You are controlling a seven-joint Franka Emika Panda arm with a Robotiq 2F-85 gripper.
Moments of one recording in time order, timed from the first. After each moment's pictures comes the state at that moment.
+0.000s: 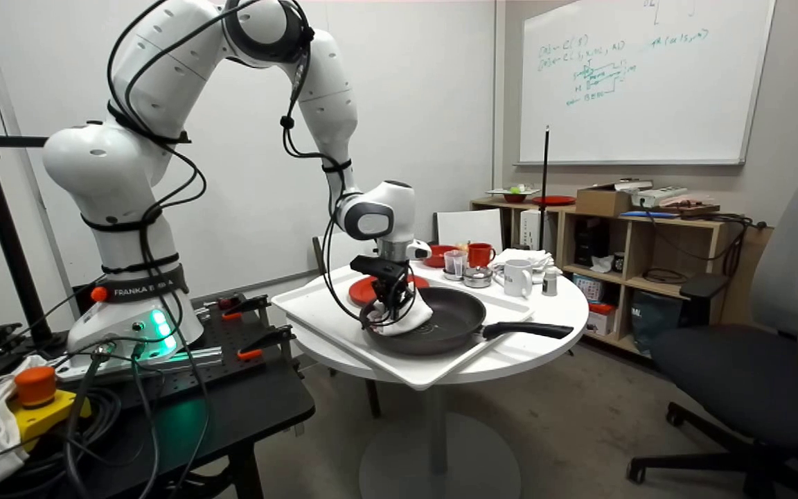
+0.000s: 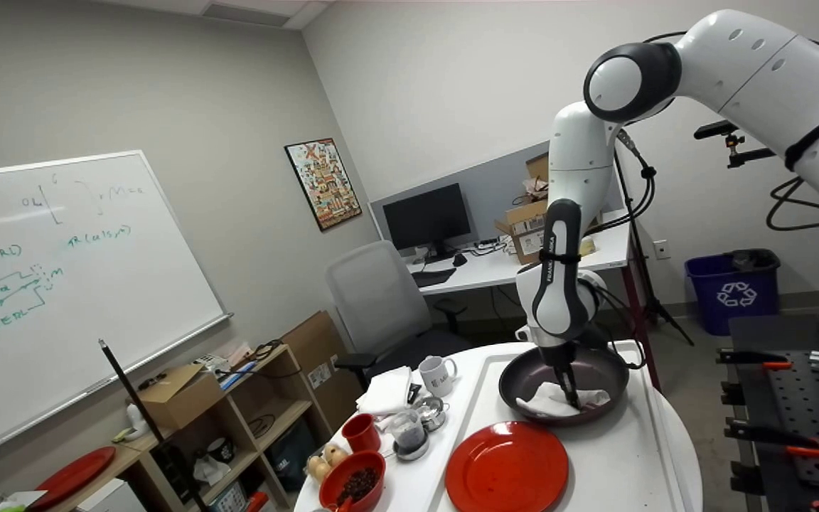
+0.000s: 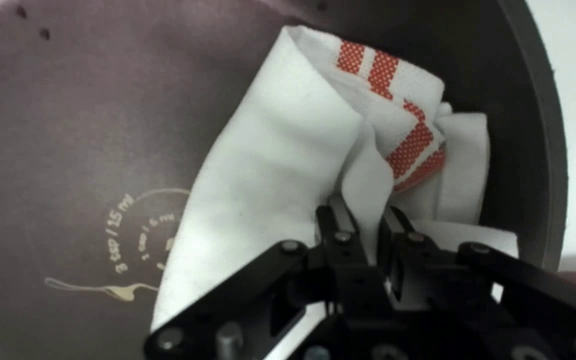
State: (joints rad) arm -0.30 0.63 0.16 -2.28 -0.01 2.85 -0.56
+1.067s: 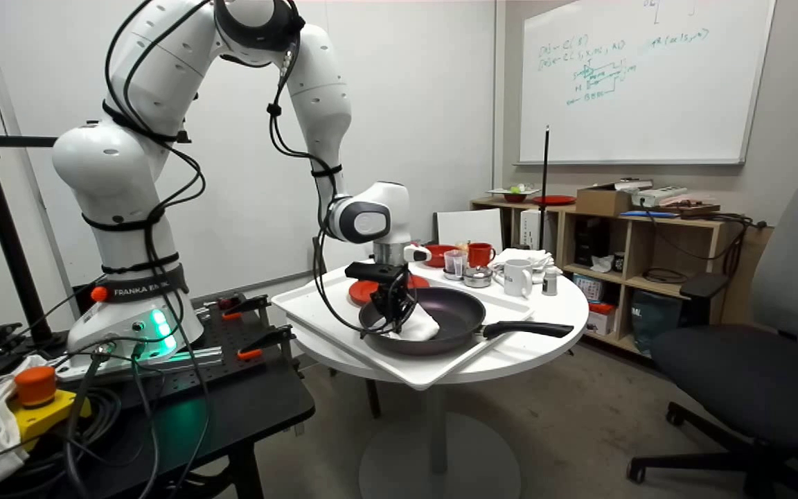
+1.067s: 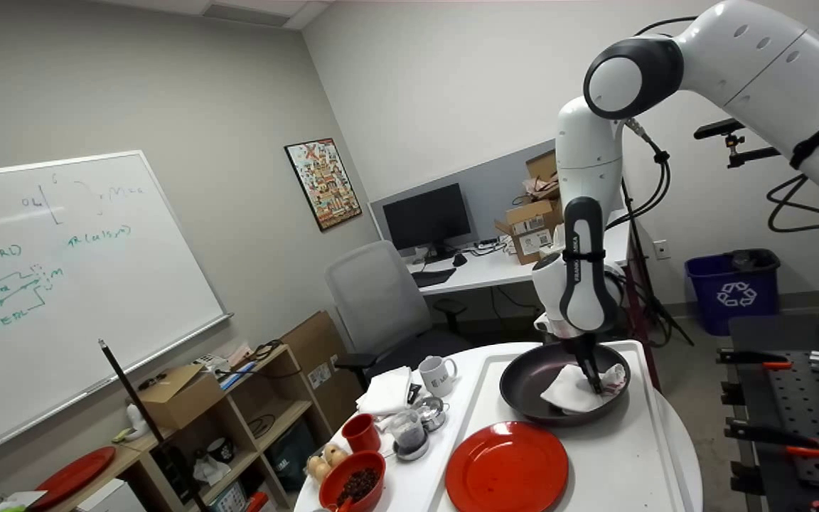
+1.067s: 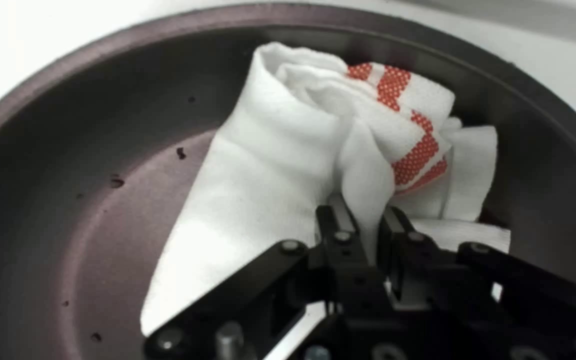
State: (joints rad) arm -0.17 0.59 -0.05 -2.36 -0.18 2.90 -0.44
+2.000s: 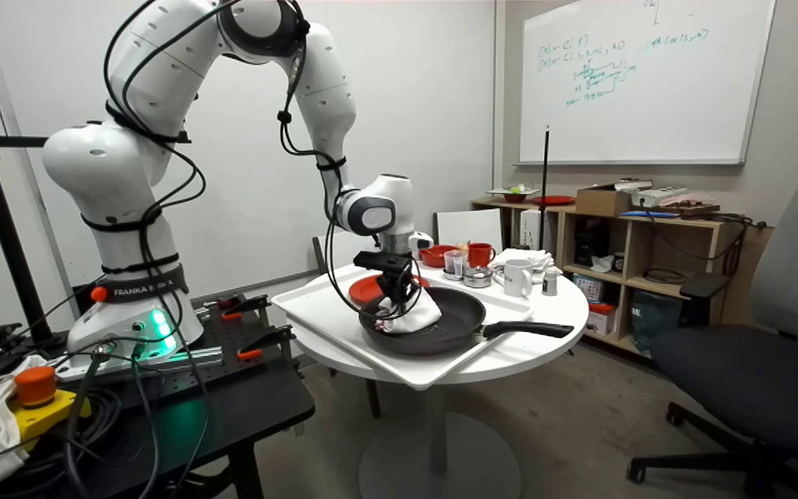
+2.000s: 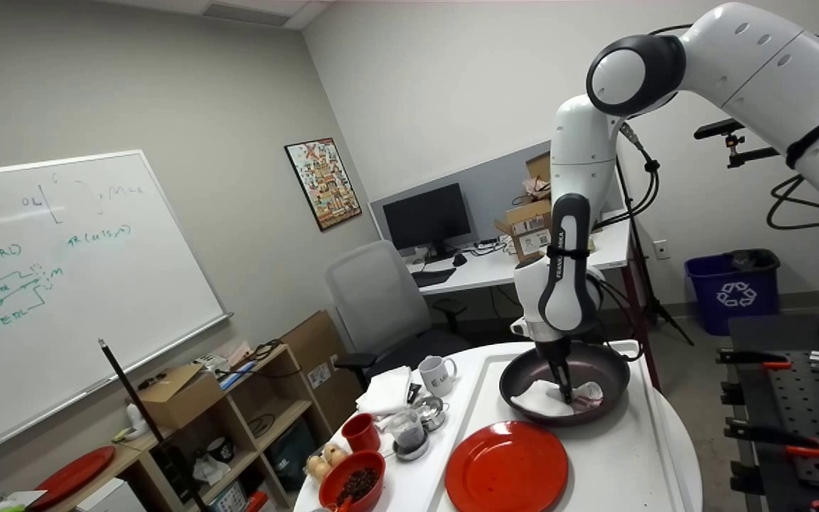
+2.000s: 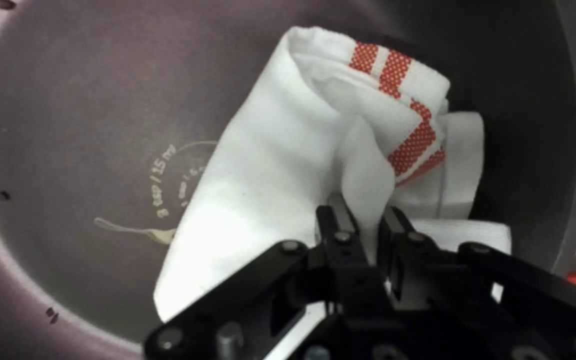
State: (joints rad) arm -0.30 0.61 0.15 -2.28 -0.15 2.90 -0.46
